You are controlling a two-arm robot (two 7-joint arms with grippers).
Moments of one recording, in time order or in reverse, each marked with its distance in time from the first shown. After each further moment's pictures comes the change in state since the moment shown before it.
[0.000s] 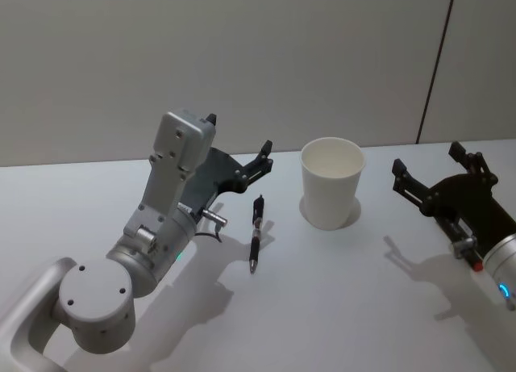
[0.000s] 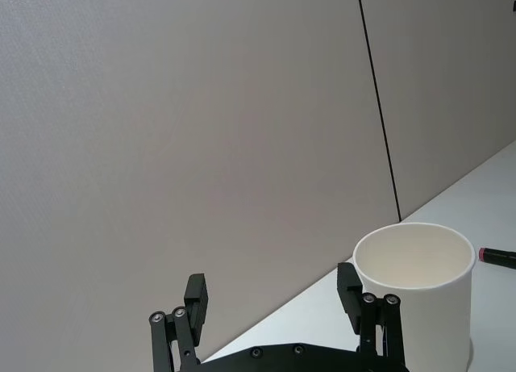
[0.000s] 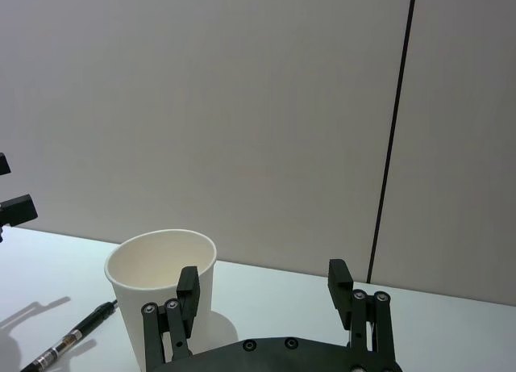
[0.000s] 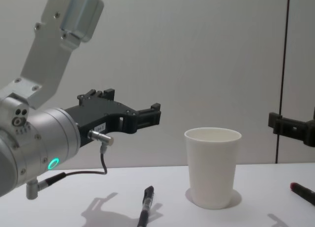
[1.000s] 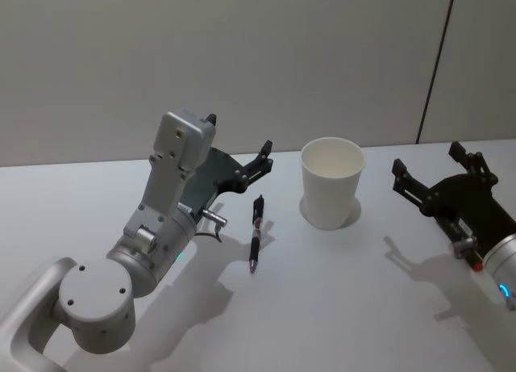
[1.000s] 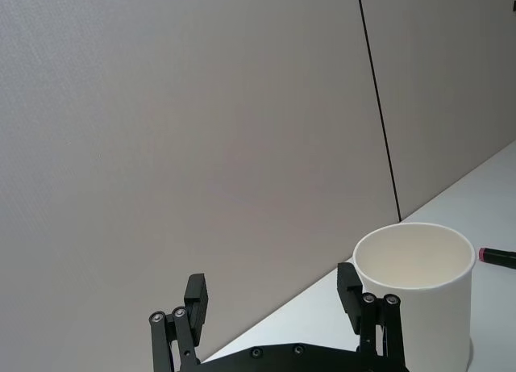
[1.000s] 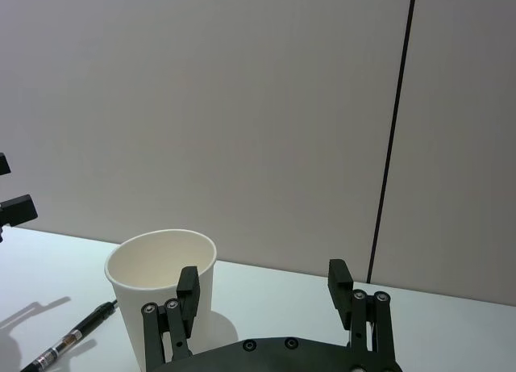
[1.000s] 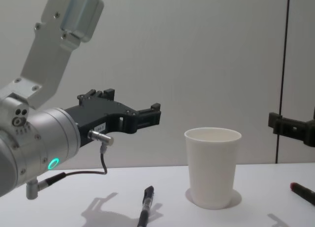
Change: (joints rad) left arm 0.000 0.000 0.000 0.000 0.000 0.000 0.000; right arm 0.000 0.000 0.000 0.000 0.000 0.000 0.000
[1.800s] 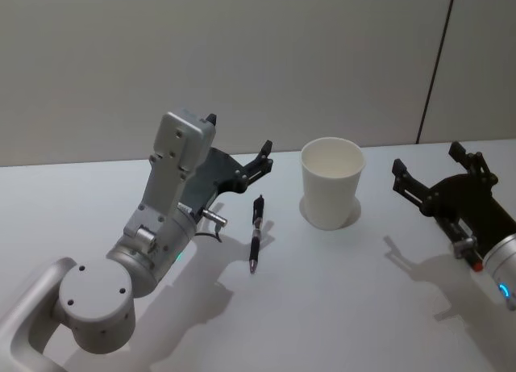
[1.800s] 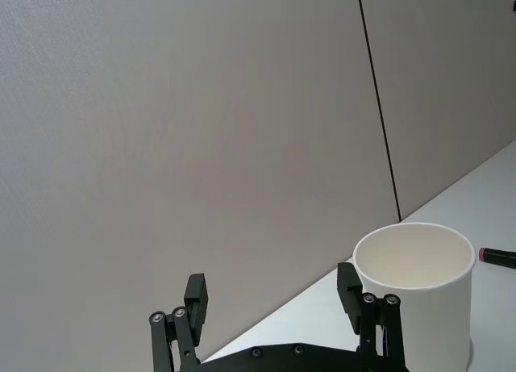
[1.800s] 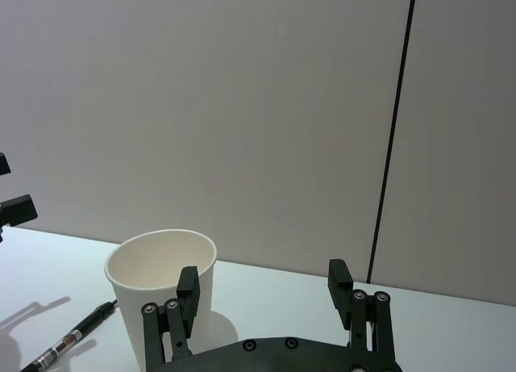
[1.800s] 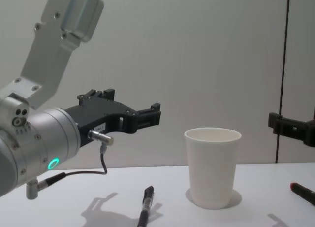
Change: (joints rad) left arm 0.000 0.000 0.000 0.000 0.000 0.000 0.000; right arm 0.000 0.000 0.000 0.000 0.000 0.000 0.000
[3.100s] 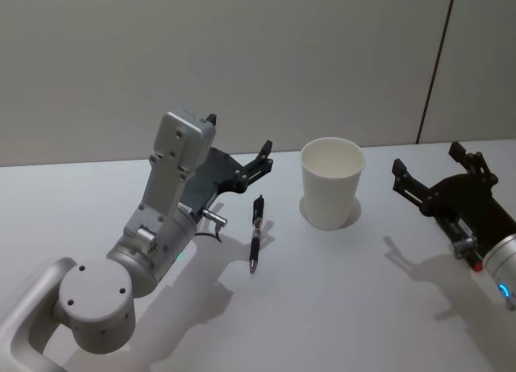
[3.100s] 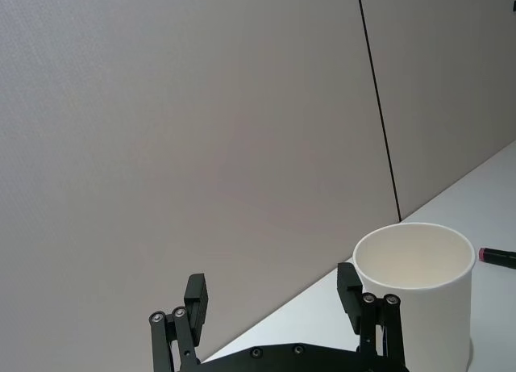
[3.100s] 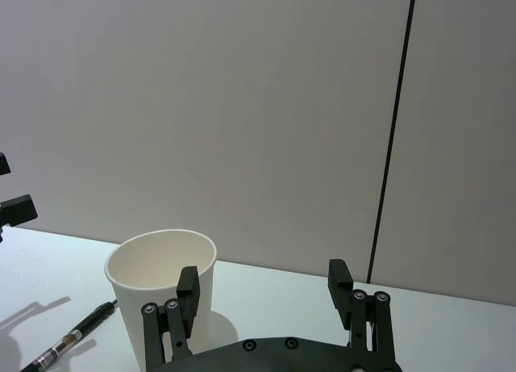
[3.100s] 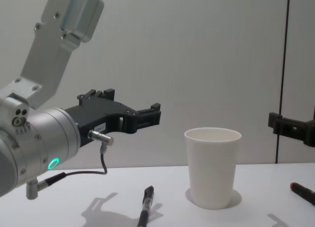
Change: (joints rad) left arm 0.000 0.000 0.000 0.000 0.000 0.000 0.000; right arm 0.000 0.000 0.000 0.000 0.000 0.000 0.000
